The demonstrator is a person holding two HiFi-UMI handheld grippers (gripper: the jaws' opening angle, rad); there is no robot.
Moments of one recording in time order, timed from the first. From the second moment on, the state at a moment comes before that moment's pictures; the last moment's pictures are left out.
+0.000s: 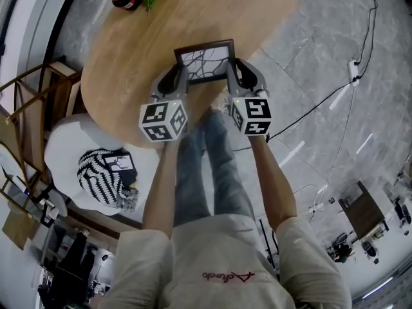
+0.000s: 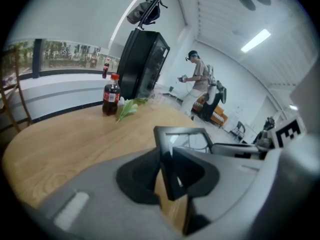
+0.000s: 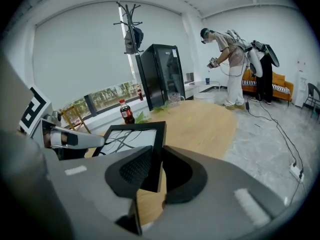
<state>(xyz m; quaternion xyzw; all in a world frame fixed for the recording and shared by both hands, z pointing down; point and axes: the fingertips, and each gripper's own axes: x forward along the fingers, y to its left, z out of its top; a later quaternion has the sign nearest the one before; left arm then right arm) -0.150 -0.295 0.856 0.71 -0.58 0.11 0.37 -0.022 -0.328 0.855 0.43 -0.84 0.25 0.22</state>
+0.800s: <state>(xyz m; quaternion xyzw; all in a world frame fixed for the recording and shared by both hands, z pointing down) -0.169 -0.305 0.617 0.76 -0.59 0.09 0.27 -0.039 -0.328 0.622 0.46 -0.86 0.18 0.15</state>
